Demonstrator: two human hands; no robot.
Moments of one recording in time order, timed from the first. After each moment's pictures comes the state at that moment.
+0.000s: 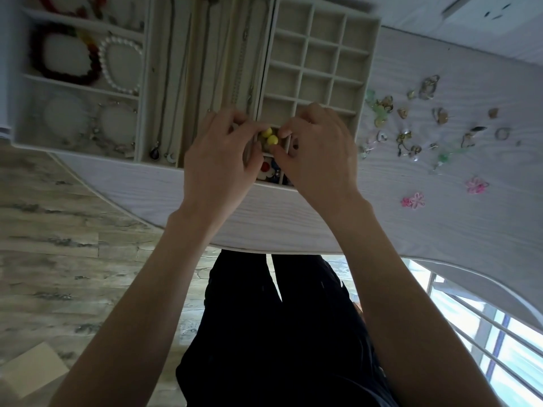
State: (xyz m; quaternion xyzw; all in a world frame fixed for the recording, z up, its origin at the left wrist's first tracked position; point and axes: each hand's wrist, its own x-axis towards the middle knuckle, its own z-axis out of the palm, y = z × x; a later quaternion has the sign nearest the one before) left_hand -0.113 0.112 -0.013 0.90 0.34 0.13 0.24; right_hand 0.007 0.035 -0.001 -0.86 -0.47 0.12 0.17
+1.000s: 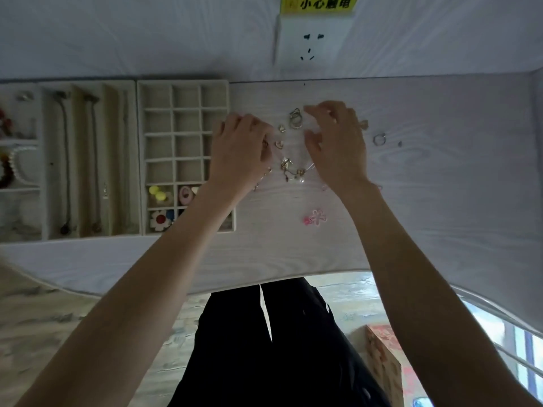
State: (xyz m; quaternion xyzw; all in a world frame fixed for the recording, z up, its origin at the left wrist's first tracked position) left_hand 0.070 0.056 -0.026 0.96 0.23 0.06 0.14; right_hand 0.184 -0.069 -0.019 -0.90 -0.38 0.05 0.22
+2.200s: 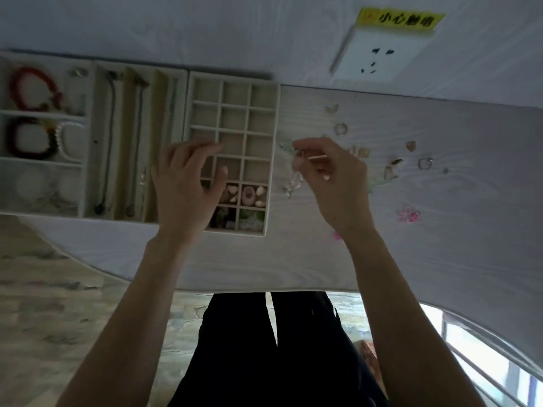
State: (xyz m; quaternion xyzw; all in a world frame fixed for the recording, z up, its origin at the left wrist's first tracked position) left_hand -0.048 0.095 -0.019 0.90 0.38 0.13 0.18; right_hand 0.119 -0.043 0.019 -0.79 -0.28 0.26 0.48
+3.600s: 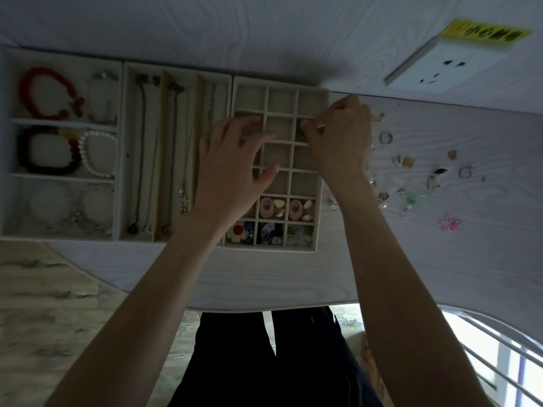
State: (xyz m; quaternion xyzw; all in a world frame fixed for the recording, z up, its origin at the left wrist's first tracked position) left_hand -0.033 0.147 -0.025 0.93 0.28 0.07 0.23; right_hand 0.117 0.072 -0.008 -0.94 -0.29 0.11 0.15
